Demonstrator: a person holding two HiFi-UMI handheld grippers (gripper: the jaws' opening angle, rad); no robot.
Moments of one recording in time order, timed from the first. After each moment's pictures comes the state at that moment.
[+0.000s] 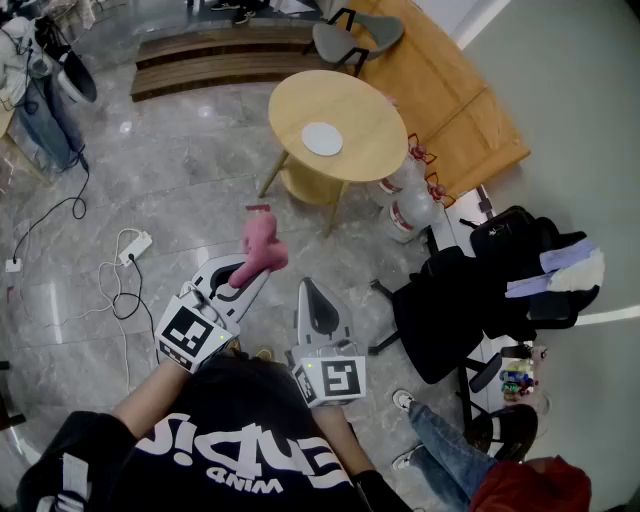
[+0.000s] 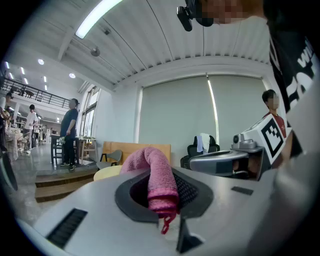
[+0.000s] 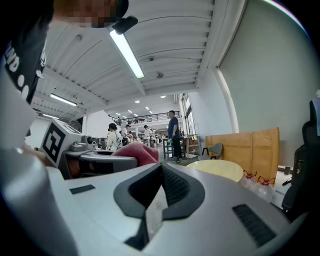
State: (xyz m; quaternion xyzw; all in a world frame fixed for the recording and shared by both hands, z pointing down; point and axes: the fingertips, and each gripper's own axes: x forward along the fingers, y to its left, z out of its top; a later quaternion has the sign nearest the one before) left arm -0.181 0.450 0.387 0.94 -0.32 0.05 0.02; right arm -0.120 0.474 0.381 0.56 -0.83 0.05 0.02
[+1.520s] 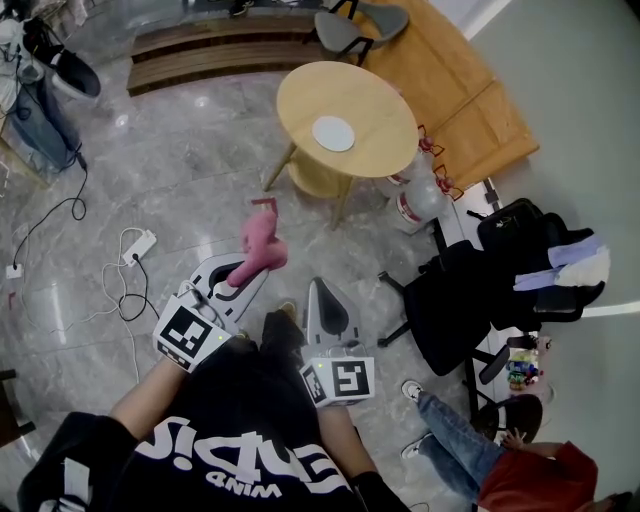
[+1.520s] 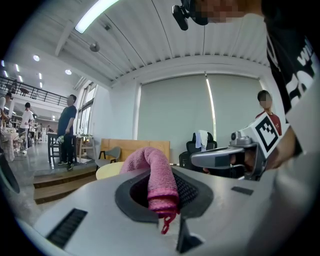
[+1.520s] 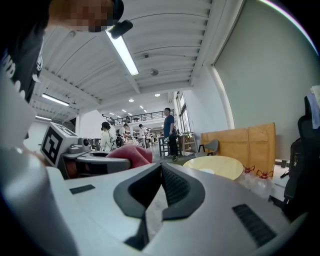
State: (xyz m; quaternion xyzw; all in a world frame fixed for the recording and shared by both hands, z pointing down) left arm -0.224 0.420 0.403 0.95 -0.30 0.07 0.03; right arm -0.147 0.444 0.396 0.58 -0.81 0.07 0.02
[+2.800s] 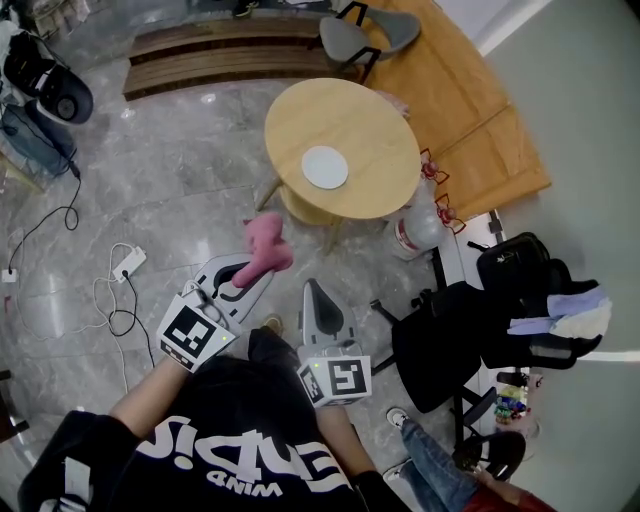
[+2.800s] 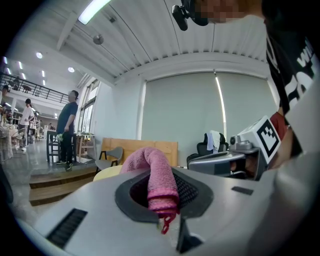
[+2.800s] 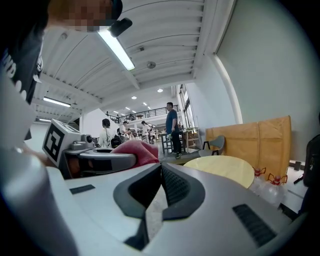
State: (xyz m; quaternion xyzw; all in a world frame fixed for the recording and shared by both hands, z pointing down) left arm -0.151 0.264 0.399 0.95 -0.31 0.07 0.05; right arm -0.089 0.284 0.411 0.55 -0.83 0.10 0.03
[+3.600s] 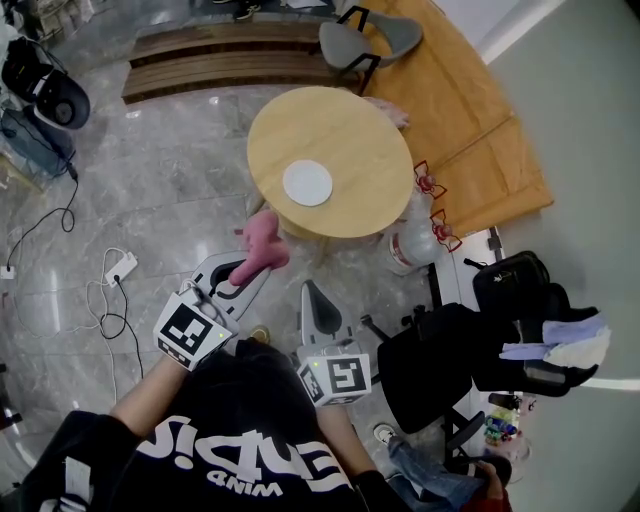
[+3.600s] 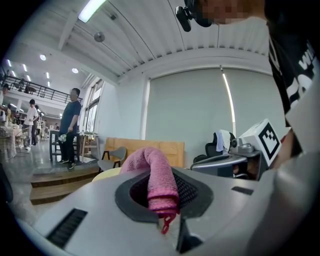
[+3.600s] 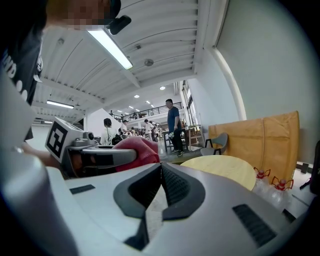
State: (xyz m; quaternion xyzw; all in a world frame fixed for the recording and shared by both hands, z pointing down) left arm -0.085 0.200 0.402 0.94 -0.34 0.07 0.05; right arm -0.018 0.223 0.418 0.52 -0.84 0.11 0.03
